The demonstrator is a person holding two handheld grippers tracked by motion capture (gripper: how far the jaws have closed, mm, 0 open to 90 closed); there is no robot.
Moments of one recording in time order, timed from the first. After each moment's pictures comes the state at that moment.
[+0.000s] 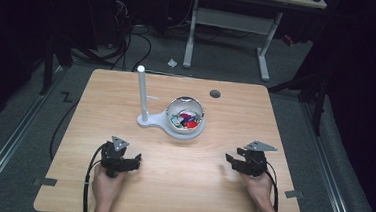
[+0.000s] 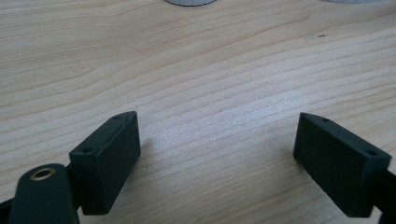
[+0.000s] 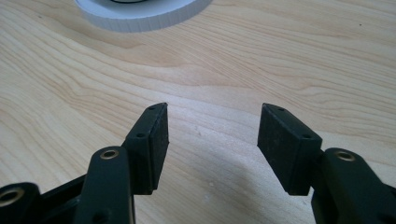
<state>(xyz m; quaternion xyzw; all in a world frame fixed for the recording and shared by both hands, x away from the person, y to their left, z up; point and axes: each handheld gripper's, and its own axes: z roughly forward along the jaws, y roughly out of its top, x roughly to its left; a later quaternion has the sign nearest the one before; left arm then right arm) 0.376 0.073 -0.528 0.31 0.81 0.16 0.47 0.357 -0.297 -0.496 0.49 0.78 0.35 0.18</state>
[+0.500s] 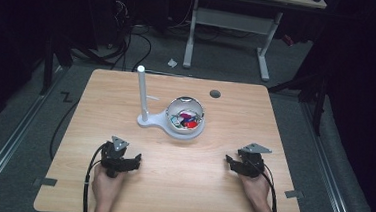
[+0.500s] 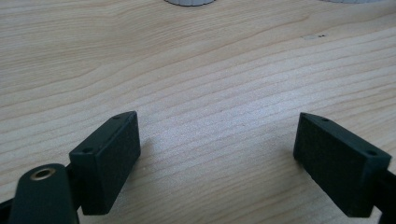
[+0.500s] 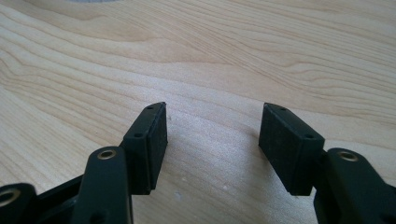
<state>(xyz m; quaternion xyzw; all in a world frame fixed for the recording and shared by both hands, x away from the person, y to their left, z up) 0.376 0.073 -0.528 0.31 0.81 0.16 0.47 0.361 -0.297 -0.519 0.50 0.78 0.32 0.21</state>
